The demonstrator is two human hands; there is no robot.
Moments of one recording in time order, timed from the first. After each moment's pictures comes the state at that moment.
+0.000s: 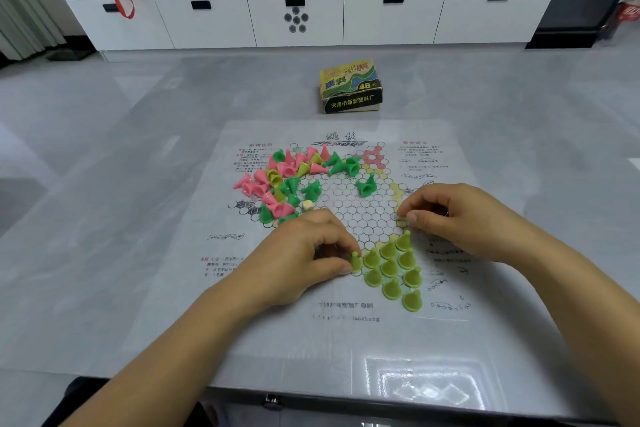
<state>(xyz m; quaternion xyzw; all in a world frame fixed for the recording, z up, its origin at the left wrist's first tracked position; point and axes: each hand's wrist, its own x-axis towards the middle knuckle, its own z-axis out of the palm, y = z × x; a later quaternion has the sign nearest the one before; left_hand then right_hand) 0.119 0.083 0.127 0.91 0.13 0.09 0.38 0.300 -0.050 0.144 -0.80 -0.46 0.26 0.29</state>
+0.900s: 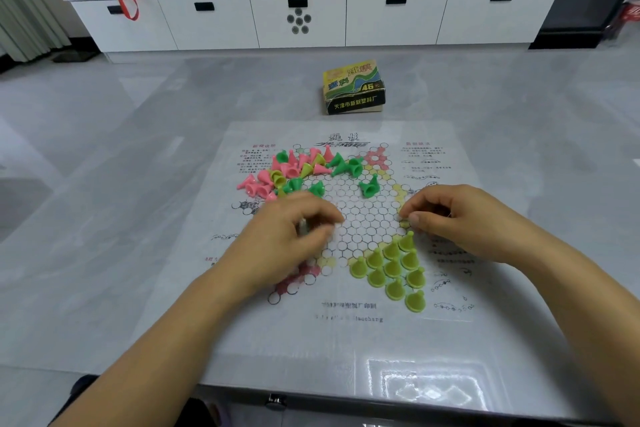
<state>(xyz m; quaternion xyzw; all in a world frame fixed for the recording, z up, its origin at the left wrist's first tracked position) 0.113 0.095 0.135 0.90 0.19 0.19 0.34 0.300 -0.049 0.144 -0.80 -0.46 0.26 0.28</state>
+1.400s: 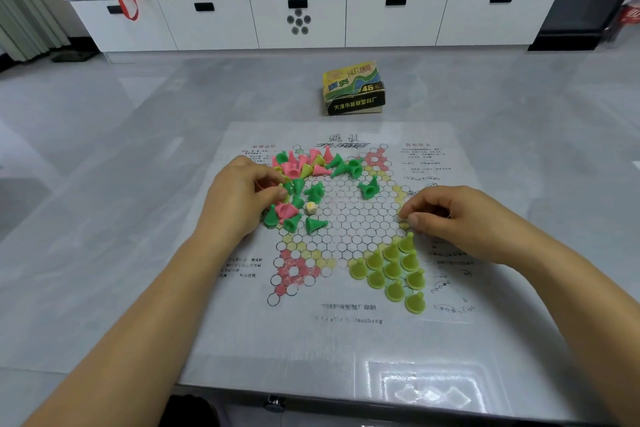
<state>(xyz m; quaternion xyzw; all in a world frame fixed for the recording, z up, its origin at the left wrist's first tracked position) 0.123 0.148 0.131 0.86 0.38 0.22 0.25 0.301 -0.048 0.143 -0.80 -0.47 0.25 0.29</state>
